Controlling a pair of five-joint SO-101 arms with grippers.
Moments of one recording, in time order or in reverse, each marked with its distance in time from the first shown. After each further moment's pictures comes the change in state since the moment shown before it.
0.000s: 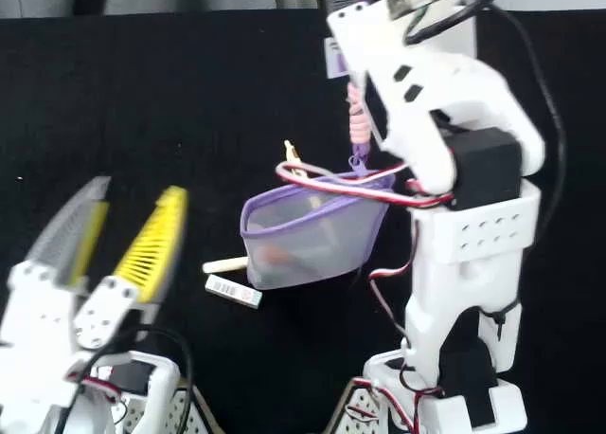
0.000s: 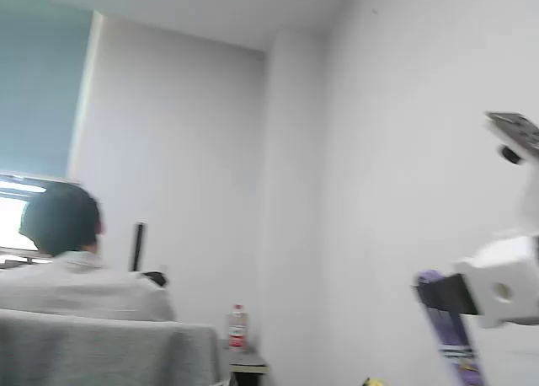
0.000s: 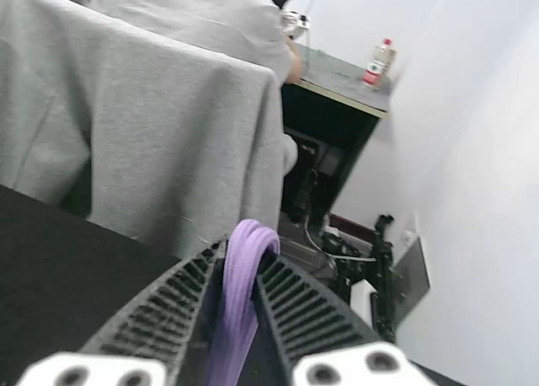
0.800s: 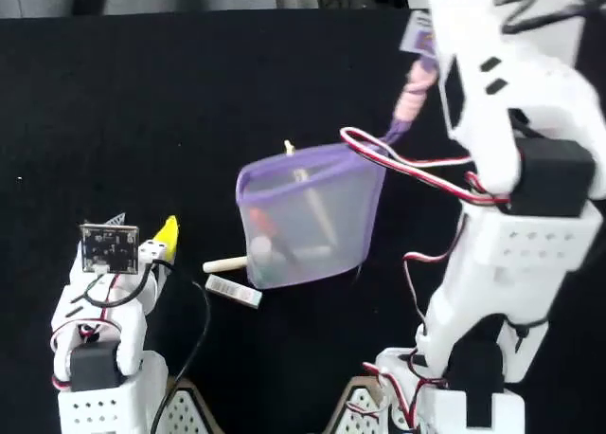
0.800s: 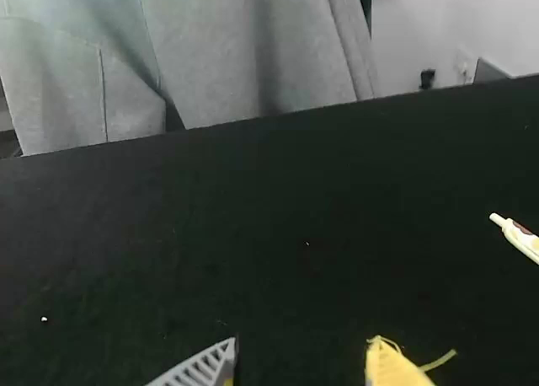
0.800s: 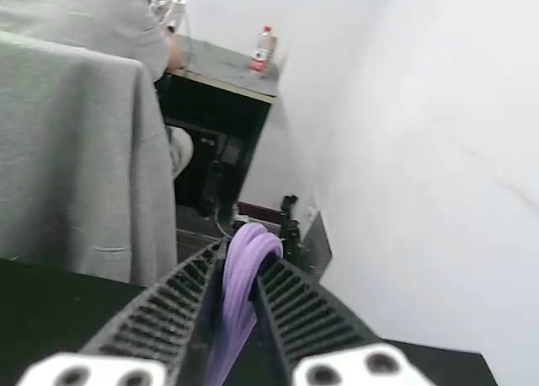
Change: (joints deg) left arm -16.8 0.7 39.8 2.6 -16.2; right arm 15.3 -0.4 -5.7 2.5 -0.2
